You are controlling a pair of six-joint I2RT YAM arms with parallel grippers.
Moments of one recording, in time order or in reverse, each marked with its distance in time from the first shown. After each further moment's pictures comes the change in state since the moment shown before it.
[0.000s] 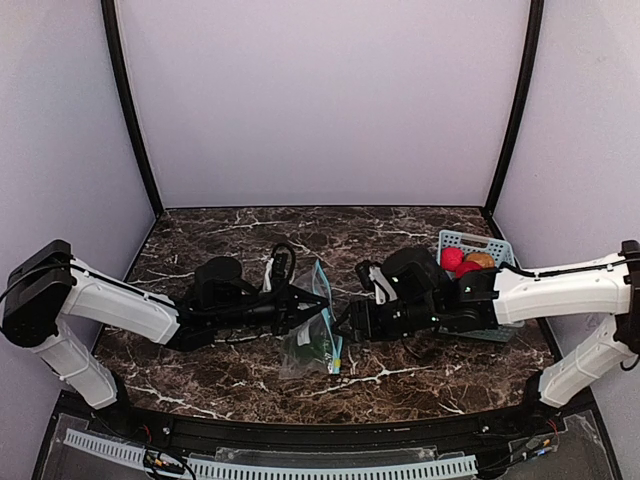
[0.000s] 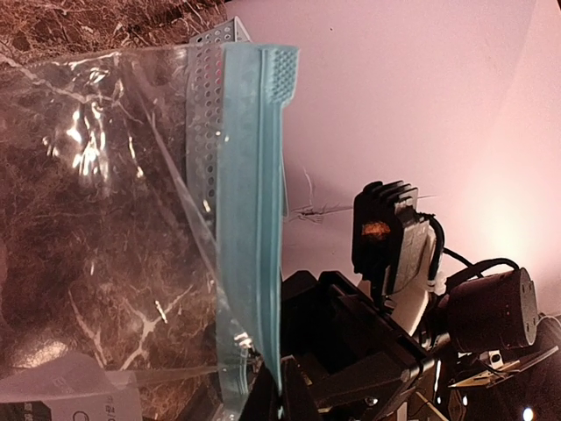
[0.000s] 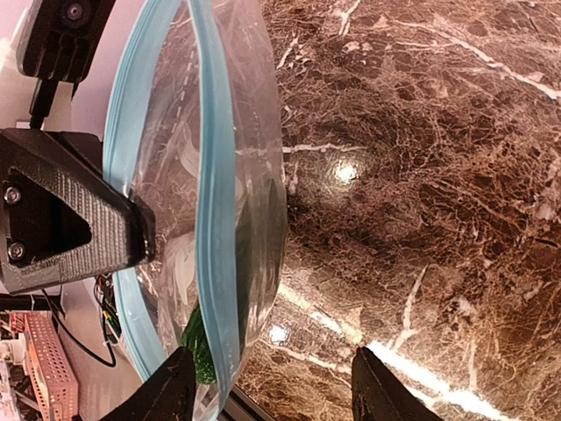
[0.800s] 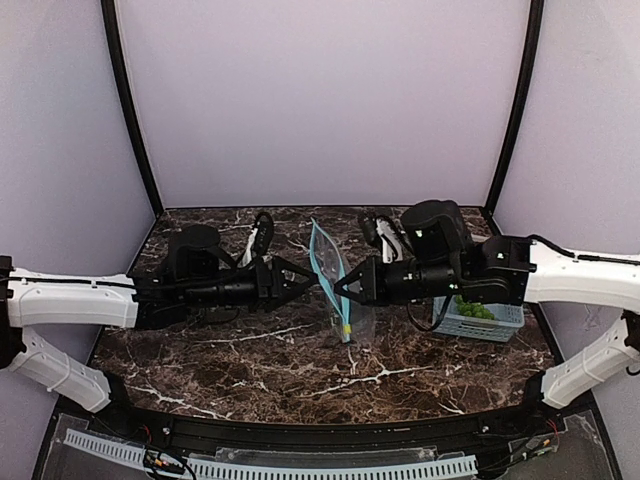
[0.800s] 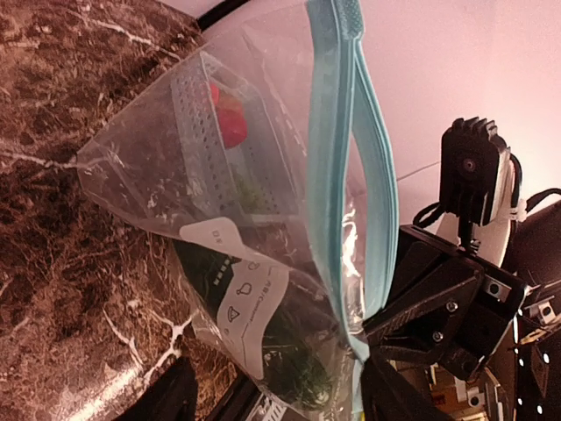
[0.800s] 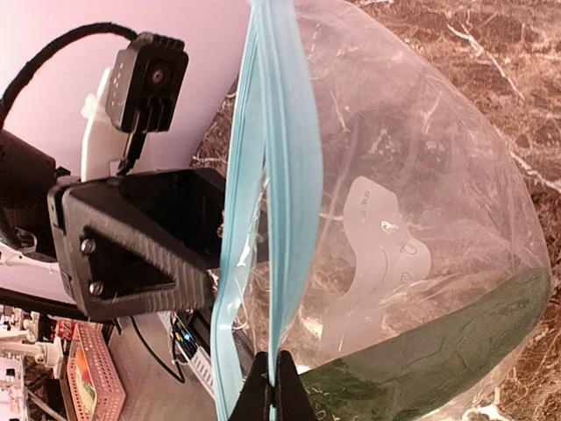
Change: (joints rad) left arm 0.020 -0.249 0.102 -0.422 -0.011 0.284; right arm 0.019 -0.090 0.190 -0.095 0.012 -0.023
